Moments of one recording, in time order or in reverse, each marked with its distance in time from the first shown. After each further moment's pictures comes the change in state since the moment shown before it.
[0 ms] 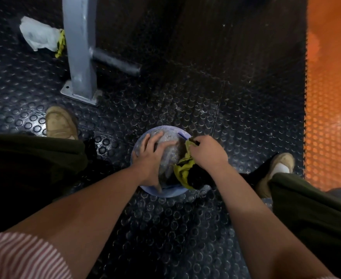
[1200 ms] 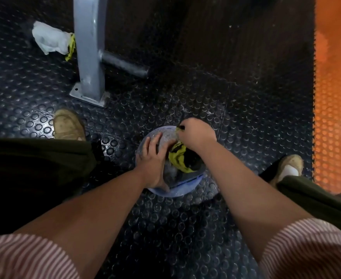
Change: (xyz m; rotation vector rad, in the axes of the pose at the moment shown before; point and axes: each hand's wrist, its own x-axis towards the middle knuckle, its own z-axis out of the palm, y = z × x) left_hand -0.003 -0.013 0.004 0.037 0.029 -0.039; right_hand 0.037 -0.053 0.002 -0.228 0.048 -0.236
